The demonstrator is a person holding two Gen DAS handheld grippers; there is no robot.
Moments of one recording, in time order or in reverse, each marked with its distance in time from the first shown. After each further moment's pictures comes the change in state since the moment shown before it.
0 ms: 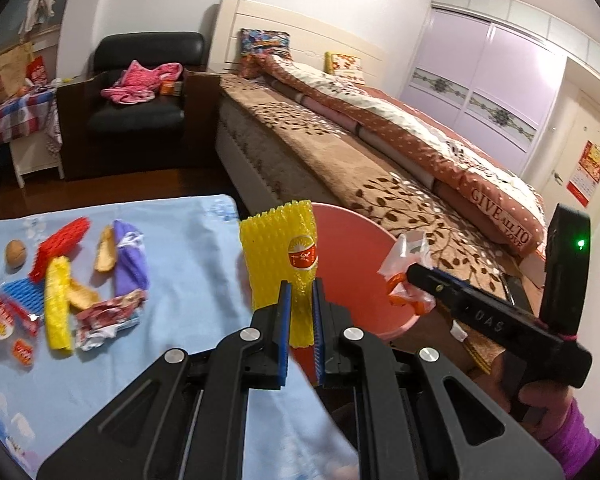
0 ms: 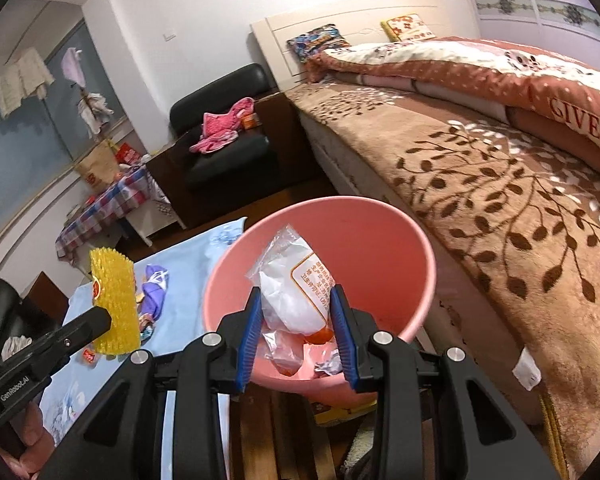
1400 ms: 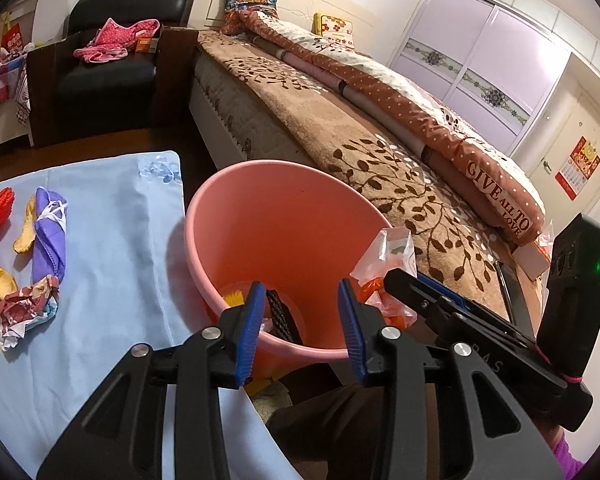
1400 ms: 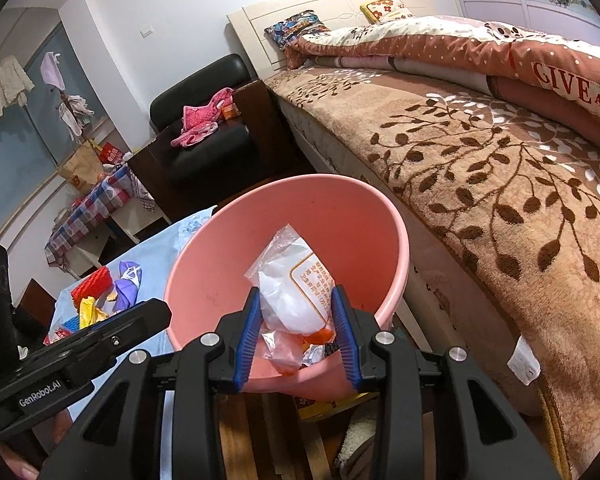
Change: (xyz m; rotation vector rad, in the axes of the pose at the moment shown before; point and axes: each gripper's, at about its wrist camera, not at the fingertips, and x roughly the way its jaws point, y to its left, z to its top) left arm 0.072 -0.019 -0.001 -0.044 0.144 -0.077; right arm 0.024 -0.023 -0.008 0.043 0.042 -0.033
